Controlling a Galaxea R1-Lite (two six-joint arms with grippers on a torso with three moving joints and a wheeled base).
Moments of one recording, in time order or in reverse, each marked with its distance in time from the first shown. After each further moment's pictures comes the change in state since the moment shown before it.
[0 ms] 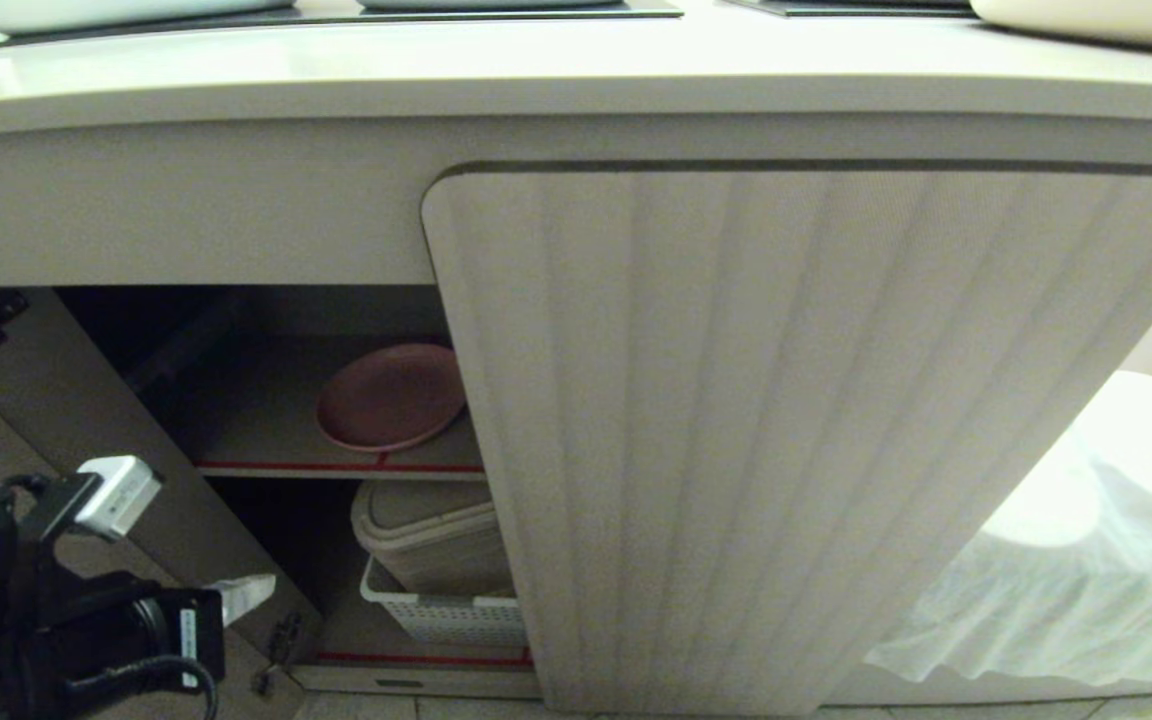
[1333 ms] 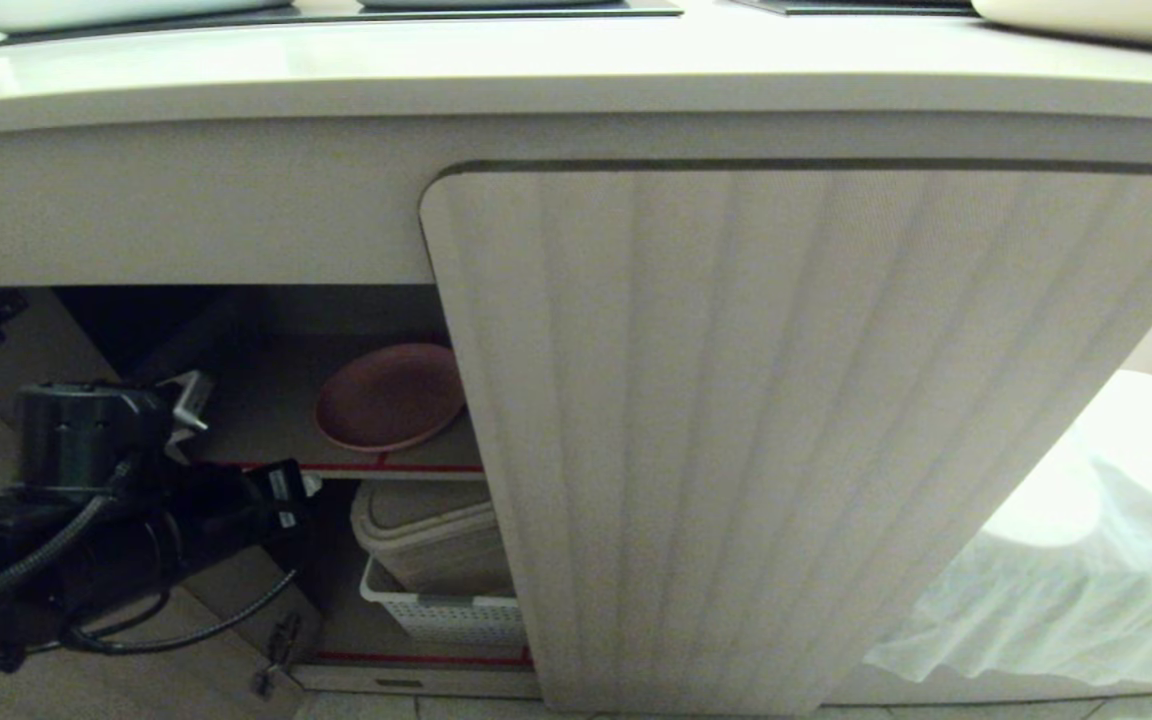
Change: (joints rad) left arm 0.013 0.329 -0.162 -0.236 0.114 -0.194; right arm 0.003 0.000 0.000 0.000 0.000 0.000
